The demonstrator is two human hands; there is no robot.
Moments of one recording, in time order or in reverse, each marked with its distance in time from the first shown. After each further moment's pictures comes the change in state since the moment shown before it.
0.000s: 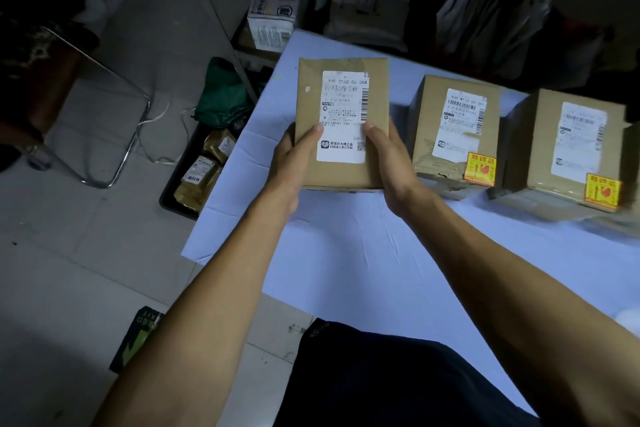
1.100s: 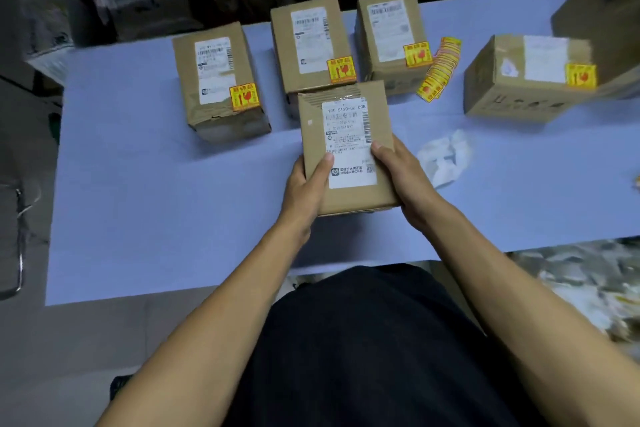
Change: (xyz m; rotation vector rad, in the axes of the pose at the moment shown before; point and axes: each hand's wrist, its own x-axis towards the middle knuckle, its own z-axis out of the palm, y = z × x) left_hand -0.203 -0.129 0.266 0.287 -0.403 -0.011; right_hand -0.245 0.076 -0.302 0.085 0.360 0.017
